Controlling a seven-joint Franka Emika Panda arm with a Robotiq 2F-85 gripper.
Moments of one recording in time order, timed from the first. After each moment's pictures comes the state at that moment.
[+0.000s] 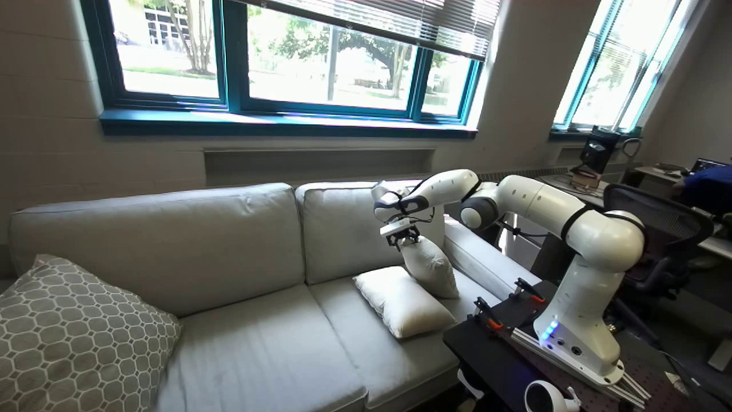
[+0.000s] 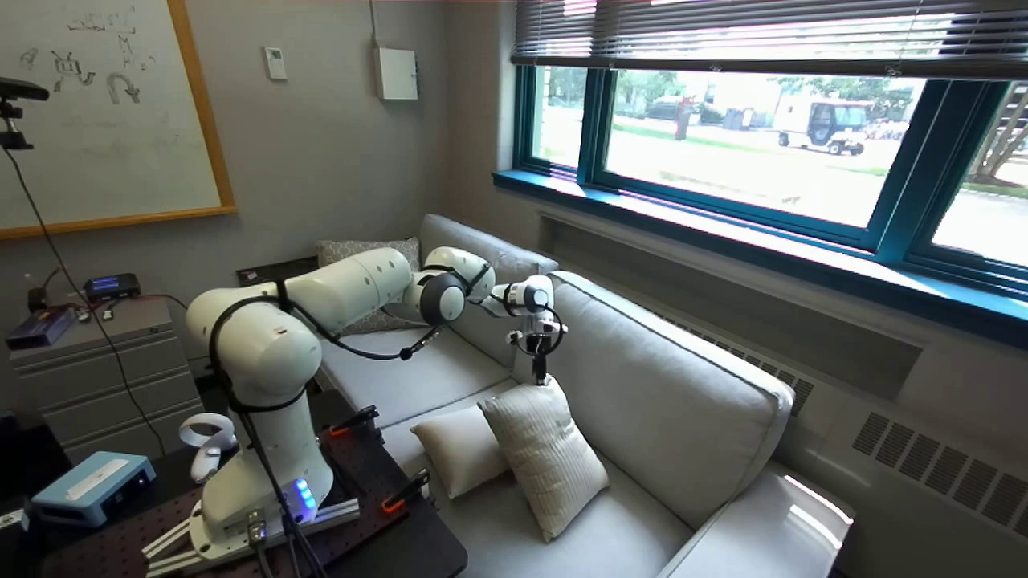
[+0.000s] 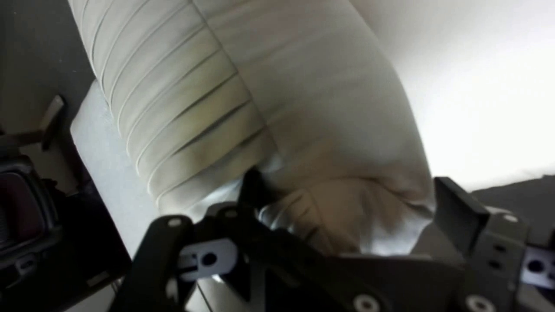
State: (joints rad) arm 0.24 1.47 -0.22 -0.66 -0.20 1.66 0.93
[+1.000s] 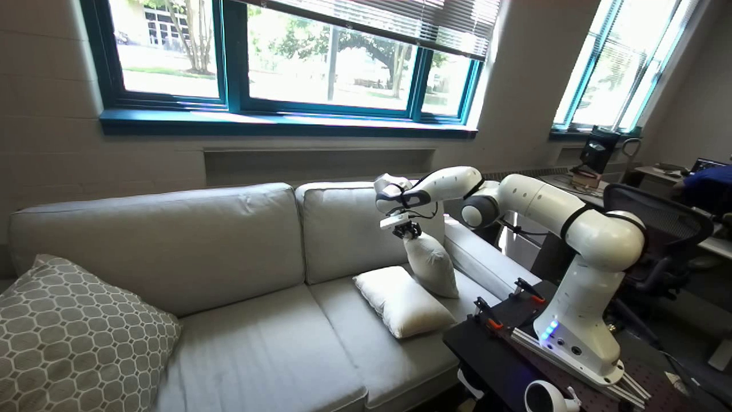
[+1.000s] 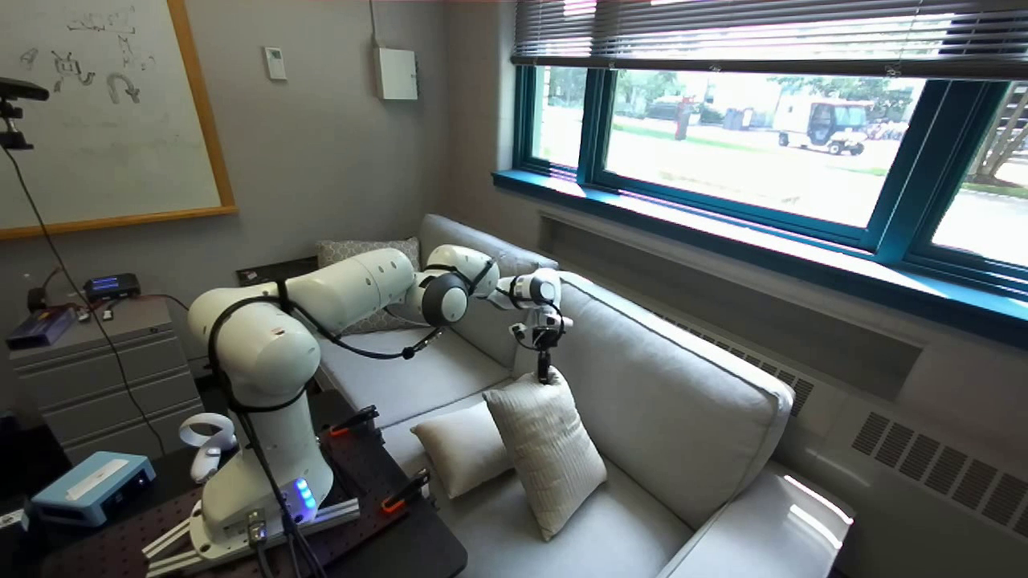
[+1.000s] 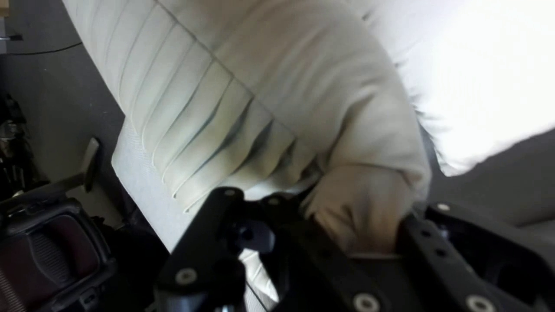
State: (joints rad) arm 0.21 1.46 -0.21 -0.59 -0.20 1.58 1.09
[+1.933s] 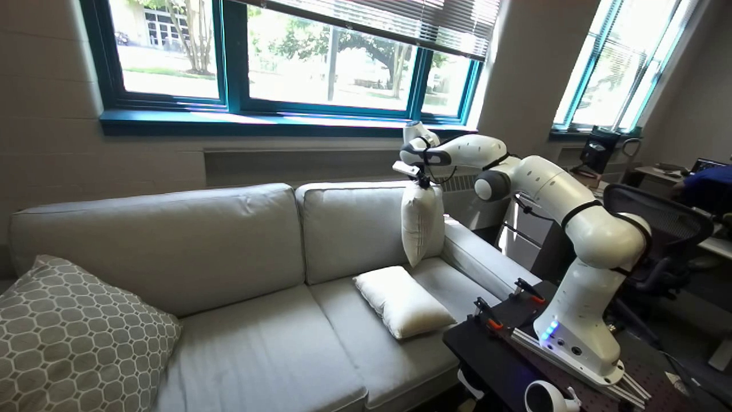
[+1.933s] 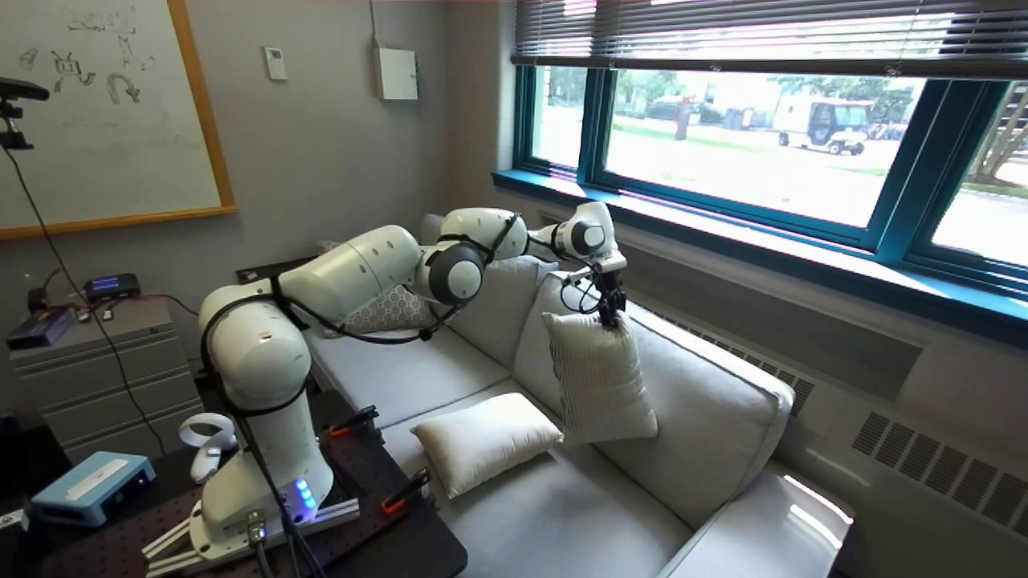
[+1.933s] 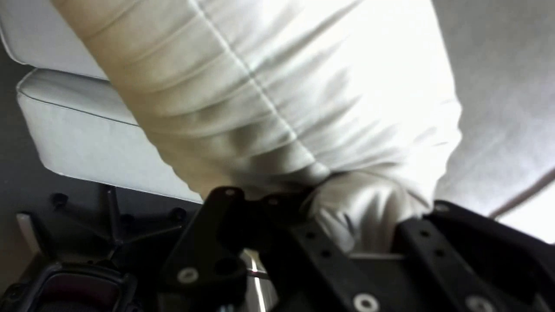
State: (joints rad) arm 0.04 1.23 -0.27 -0.54 -0.18 1.84 1.38
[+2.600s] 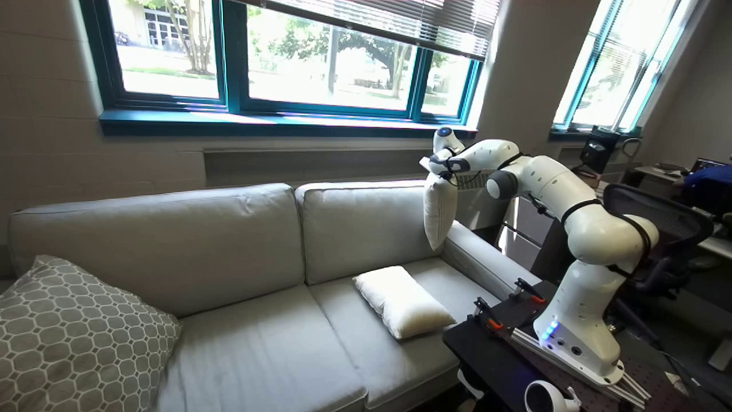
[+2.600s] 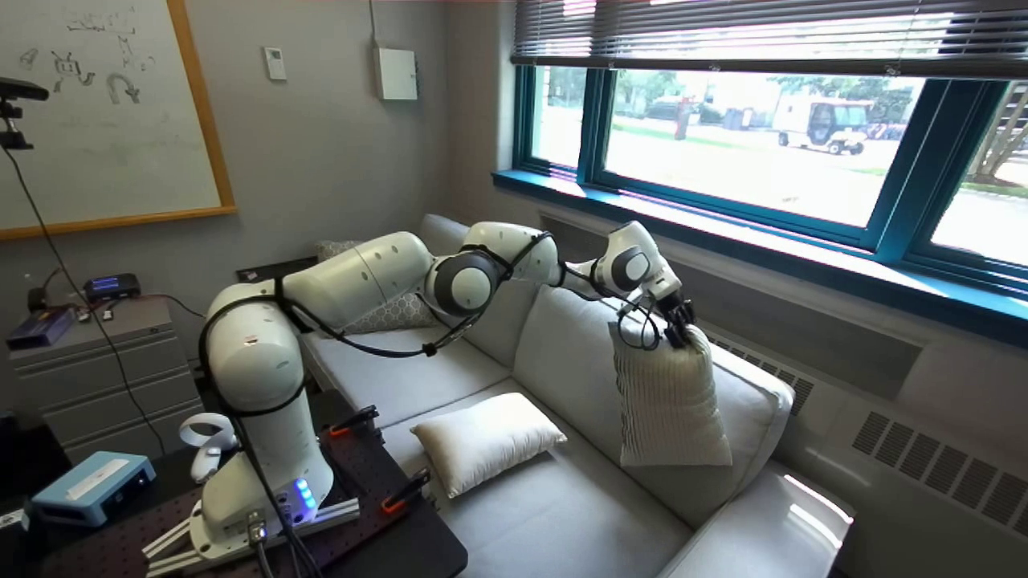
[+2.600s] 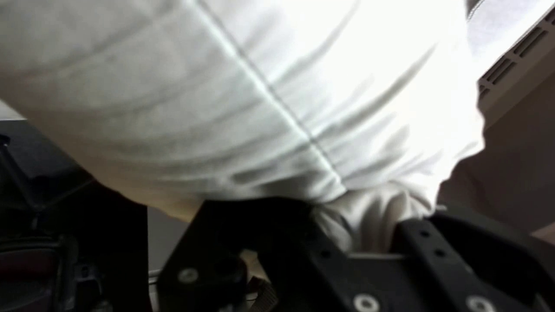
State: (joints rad) arm -0.12 1.24 -0.39 -0.65 -0.22 2.36 1.42
